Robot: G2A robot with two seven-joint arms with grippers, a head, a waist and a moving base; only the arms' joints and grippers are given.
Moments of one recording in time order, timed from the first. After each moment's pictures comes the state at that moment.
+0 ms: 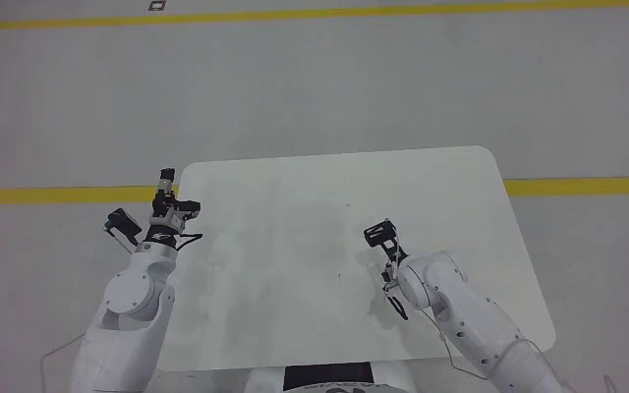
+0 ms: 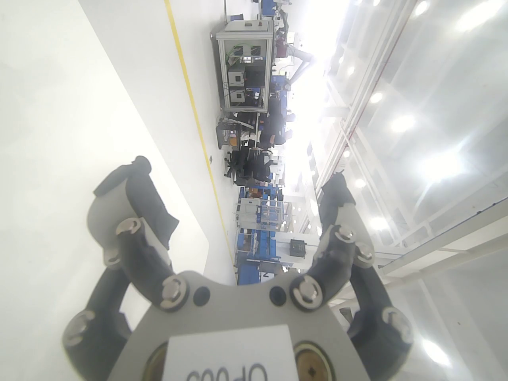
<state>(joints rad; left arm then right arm) 1.73 -1.15 -1.60 -1.80 -0.42 0.00 0.00 -1.41 -1.11 0.97 -1.85 -1.29 0.24 1.32</state>
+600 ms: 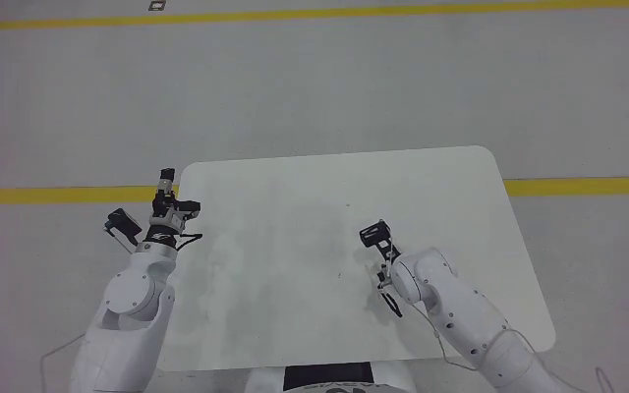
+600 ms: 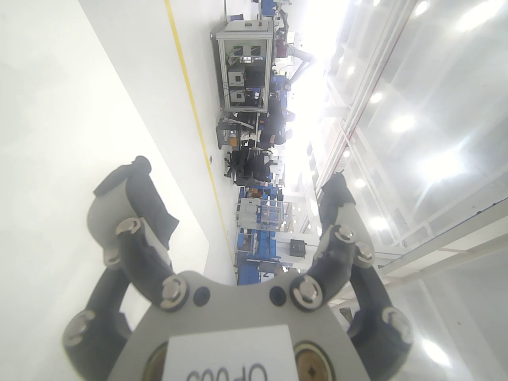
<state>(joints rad) 1.73 -1.15 -1.60 -1.80 -0.42 0.00 0.00 -1.36 -1.14 0.93 -1.76 -1.27 0.24 1.32</state>
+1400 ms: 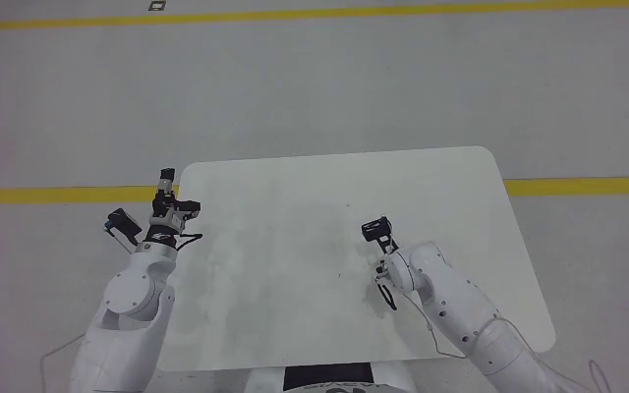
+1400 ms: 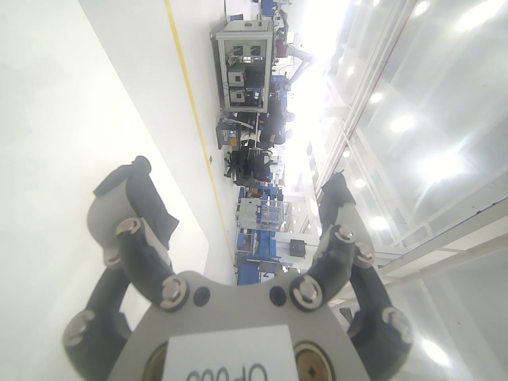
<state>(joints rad) 1.73 -1.15 -1.60 -1.80 -0.42 0.00 0.00 -1.32 -1.18 0.93 -1.66 -1.25 0.30 1.33</state>
